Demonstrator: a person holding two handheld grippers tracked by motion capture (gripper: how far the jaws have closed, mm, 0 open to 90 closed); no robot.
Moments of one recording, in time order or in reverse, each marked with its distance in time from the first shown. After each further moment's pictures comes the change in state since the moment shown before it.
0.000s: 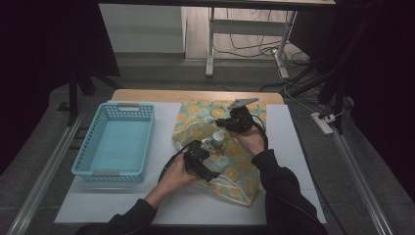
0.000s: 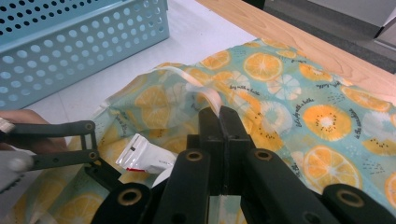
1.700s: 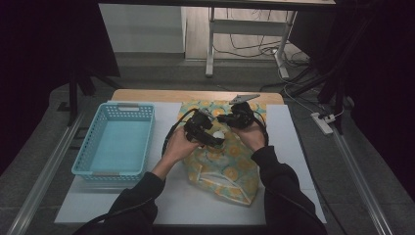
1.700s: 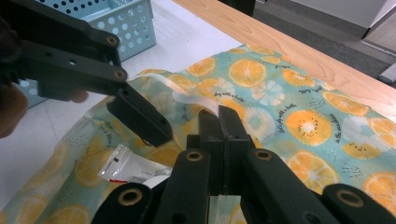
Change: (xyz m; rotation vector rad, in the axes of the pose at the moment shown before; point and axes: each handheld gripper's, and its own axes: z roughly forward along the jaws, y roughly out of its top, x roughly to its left) left arm 0.052 0.061 -0.051 -0.134 -0.007 -0.114; right arm -0.010 0.008 -0.001 -0.009 -0.029 0.012
